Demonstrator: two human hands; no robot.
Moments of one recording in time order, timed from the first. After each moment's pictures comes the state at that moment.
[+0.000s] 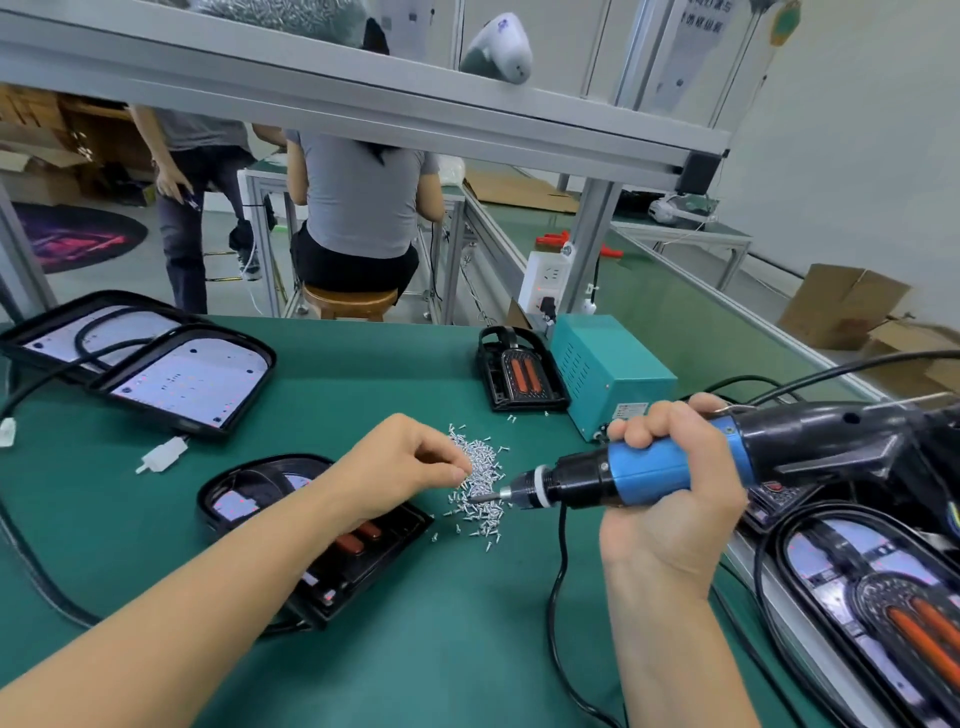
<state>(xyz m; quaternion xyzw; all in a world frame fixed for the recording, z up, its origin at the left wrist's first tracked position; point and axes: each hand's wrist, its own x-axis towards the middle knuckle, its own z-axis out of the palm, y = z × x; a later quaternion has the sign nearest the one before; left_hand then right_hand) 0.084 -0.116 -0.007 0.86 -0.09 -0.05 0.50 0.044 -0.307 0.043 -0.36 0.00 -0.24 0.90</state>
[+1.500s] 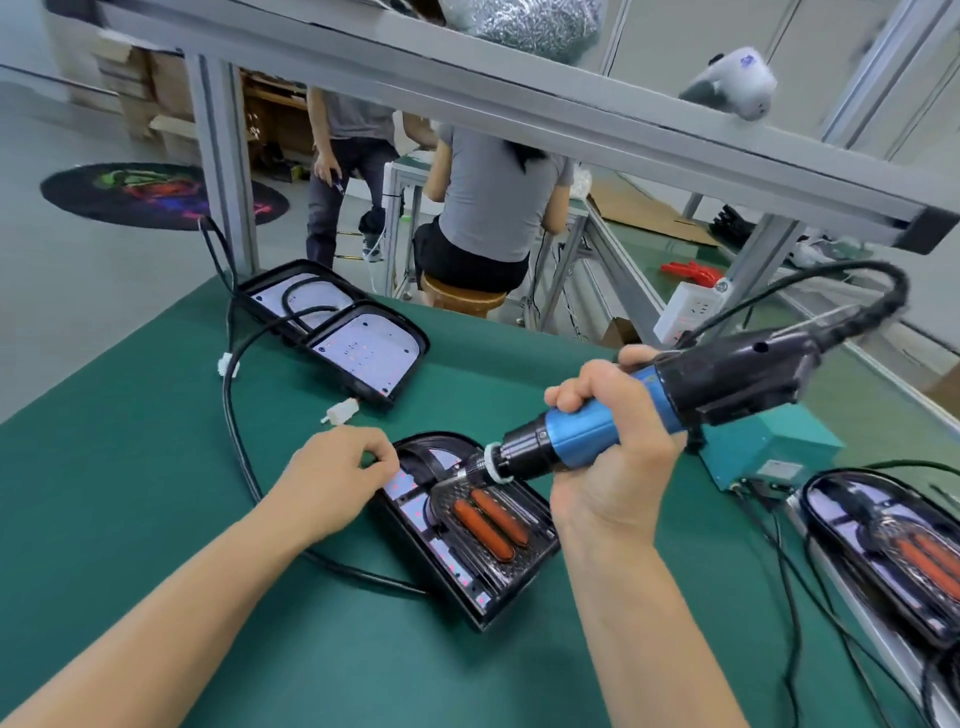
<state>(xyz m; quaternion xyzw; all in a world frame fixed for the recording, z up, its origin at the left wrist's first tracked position) 0.003 0.012 -0.024 0.91 0.16 0.06 0.39 0.046 -0.166 0.044 -0.40 -0.15 -0.12 0.90</state>
